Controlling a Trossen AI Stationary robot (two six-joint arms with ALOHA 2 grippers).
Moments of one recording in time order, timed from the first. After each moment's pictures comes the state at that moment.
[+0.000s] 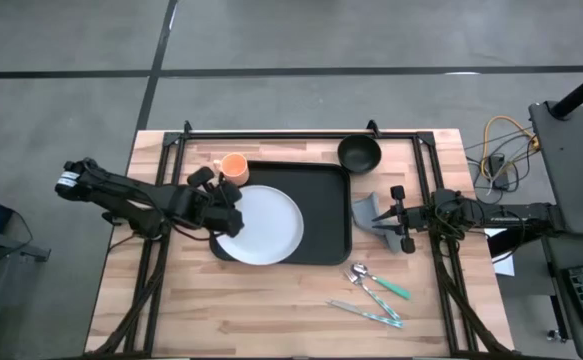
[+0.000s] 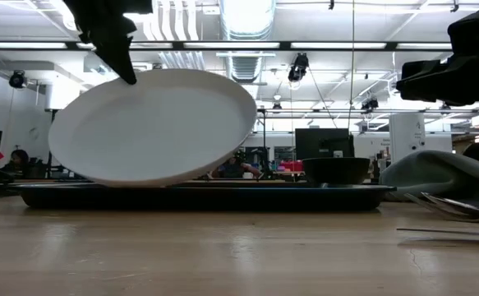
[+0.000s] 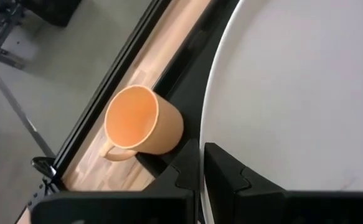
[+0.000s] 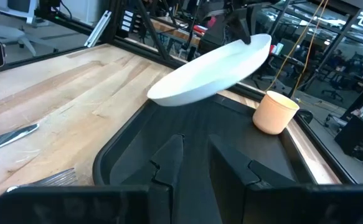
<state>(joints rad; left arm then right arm) -0.21 1.28 1.12 -1.12 -0.74 -0.61 -0.05 0.17 0.01 0.03 -0.20 -0.32</state>
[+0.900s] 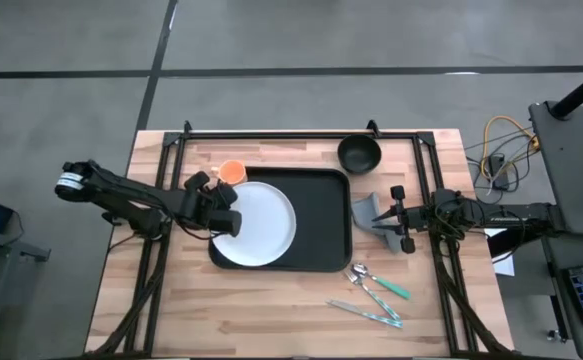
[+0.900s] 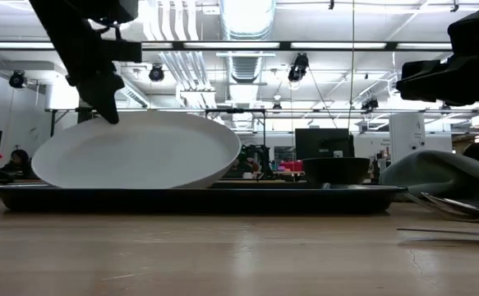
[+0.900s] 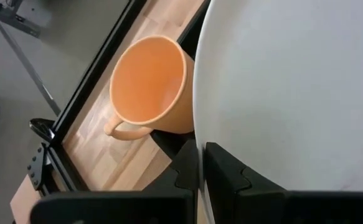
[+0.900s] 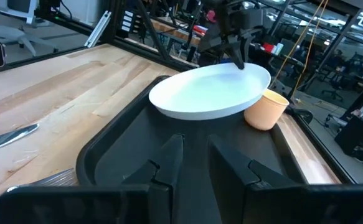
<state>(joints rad) -0.17 1.28 0.89 -1.03 -0.73 -0.68 -0.05 0.17 0.01 0.03 -0.20 -0.32</state>
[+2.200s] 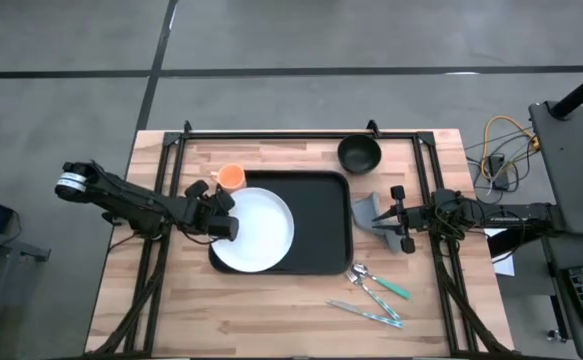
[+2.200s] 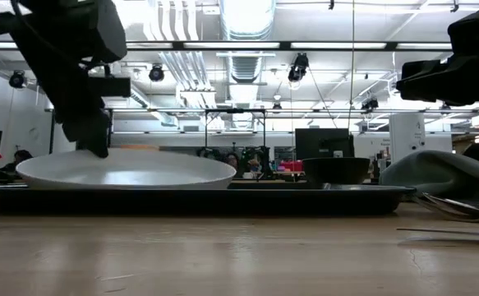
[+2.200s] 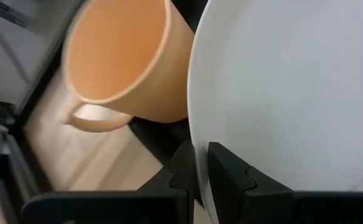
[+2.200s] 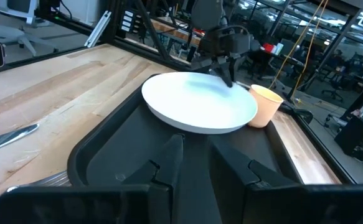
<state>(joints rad) -0.17 1.28 0.67 -0.79 -0.69 -0.69 -0.05 0.17 0.01 0.03 -0.20 -0.32</state>
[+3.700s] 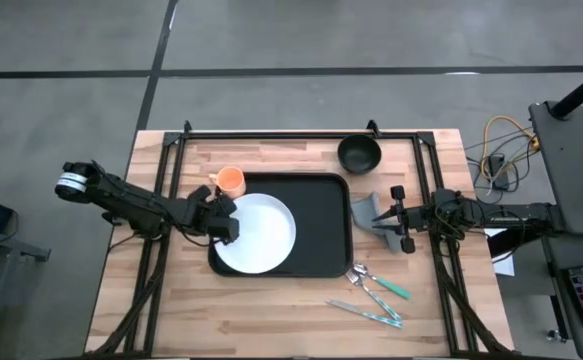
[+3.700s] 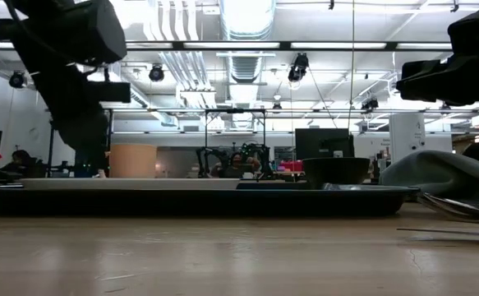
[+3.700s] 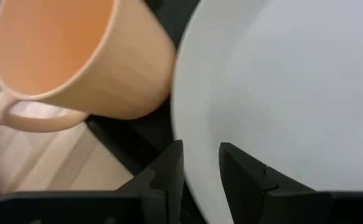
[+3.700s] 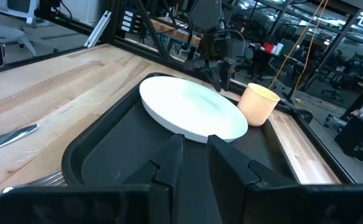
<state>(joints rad) -0.17 1.28 0.64 -0.70 -0.58 -0.69 -0.06 0.17 0.01 0.03 -0.20 -0.32</state>
